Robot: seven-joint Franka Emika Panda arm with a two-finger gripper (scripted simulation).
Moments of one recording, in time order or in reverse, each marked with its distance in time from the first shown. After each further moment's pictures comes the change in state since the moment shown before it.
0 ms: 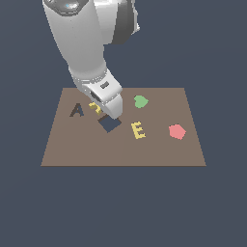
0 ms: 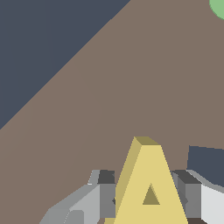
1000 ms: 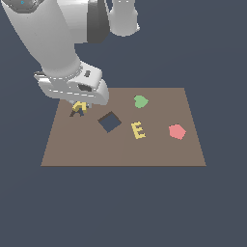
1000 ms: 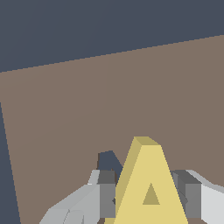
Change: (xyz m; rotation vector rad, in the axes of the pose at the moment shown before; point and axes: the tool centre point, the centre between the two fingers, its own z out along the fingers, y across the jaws) arm -0.041 -0.046 -0.002 0.001 0.000 -0.616
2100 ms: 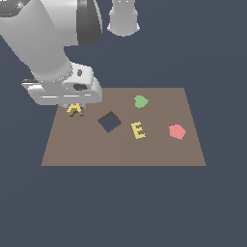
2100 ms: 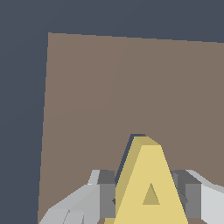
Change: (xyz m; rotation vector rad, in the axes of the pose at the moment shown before) arm -0.013 -0.019 0.000 0.000 0.000 -0.225
